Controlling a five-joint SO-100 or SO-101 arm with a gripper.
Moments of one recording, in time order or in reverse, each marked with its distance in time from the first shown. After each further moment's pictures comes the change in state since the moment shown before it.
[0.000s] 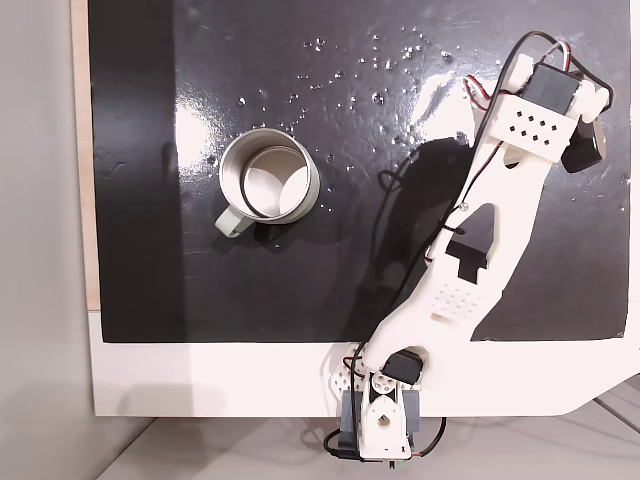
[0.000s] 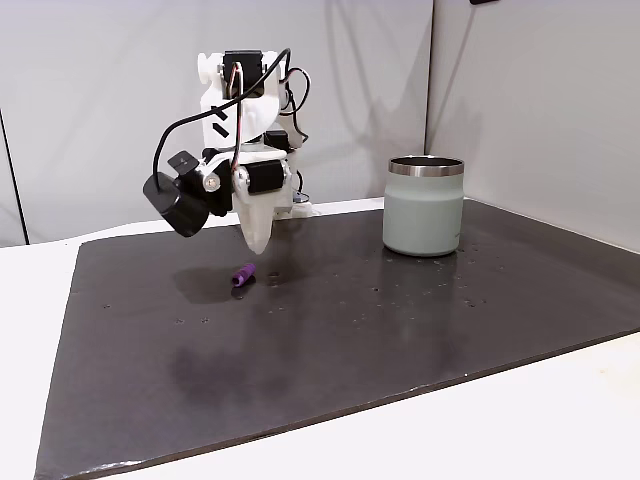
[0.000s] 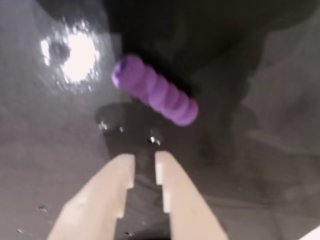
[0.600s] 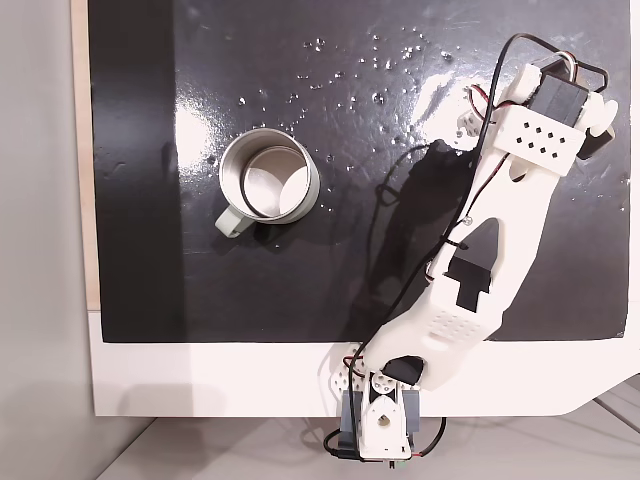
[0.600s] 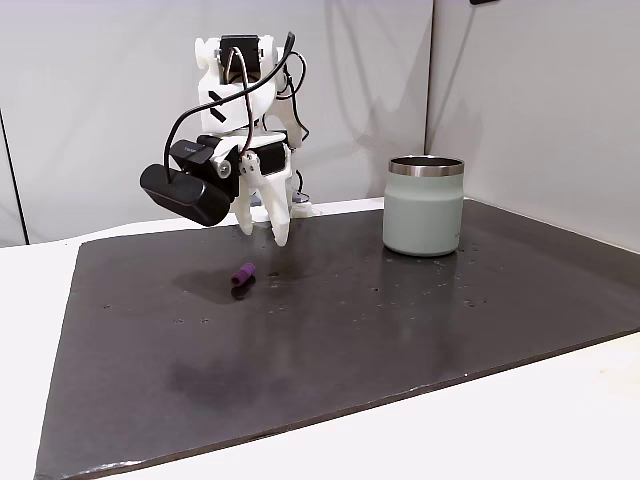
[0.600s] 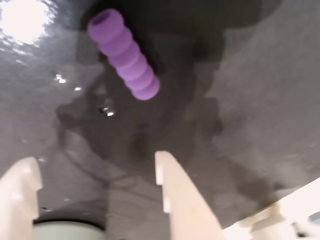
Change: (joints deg) arm 1.6 8.0 9.8 0.2 -22.8
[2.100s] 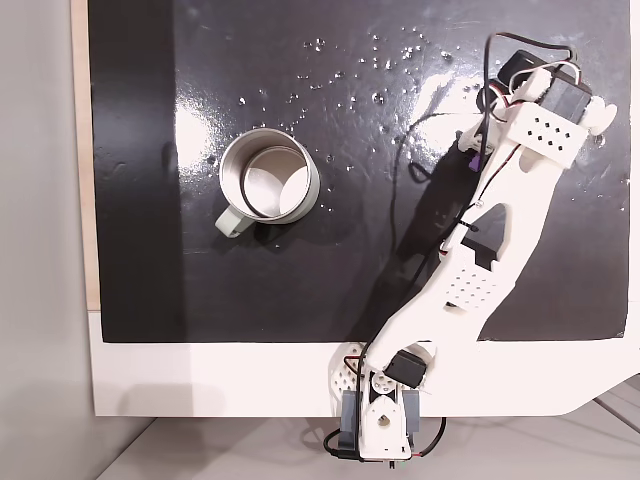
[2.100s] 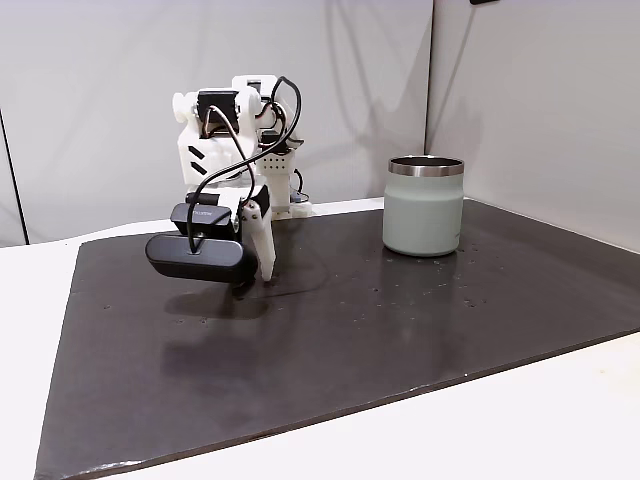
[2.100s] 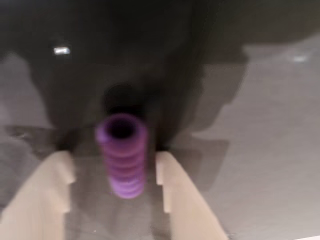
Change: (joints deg) arm 5.0 -20.3 -15.6 0.3 -30.6
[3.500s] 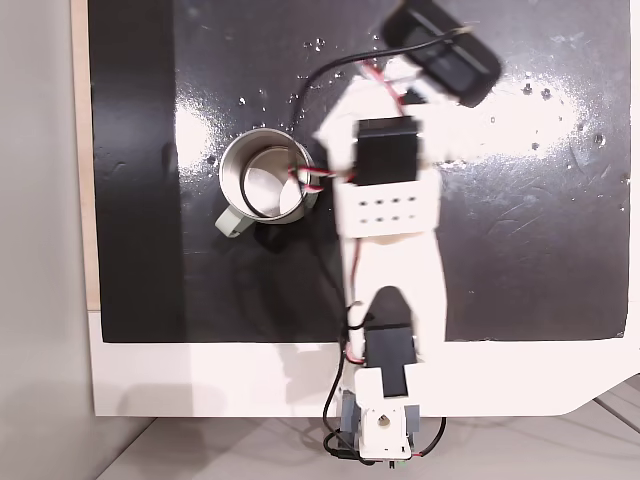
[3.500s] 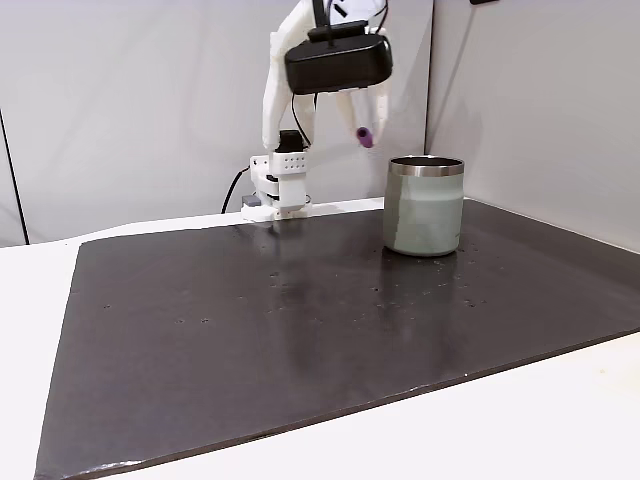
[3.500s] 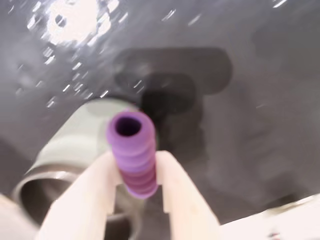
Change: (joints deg) arm -36.0 48.6 24.1 0.1 40.6
